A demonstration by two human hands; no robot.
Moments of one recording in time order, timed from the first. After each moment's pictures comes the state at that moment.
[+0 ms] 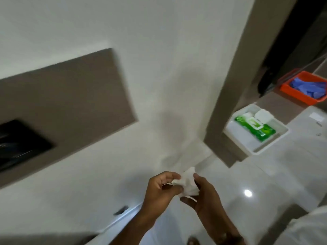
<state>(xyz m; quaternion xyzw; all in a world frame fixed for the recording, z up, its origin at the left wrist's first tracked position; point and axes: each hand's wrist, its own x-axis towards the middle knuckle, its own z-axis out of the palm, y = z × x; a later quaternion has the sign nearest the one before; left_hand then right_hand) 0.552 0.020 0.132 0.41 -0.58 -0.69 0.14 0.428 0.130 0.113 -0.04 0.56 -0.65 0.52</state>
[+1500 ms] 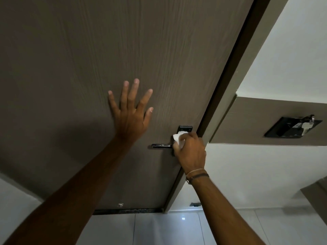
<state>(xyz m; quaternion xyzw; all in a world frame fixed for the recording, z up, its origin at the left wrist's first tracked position) 1.269 -0.236 0.251 0.50 -0.69 0.31 0.43 1.071 -0.125 0.239 -0.59 0.76 -0.27 0.01</state>
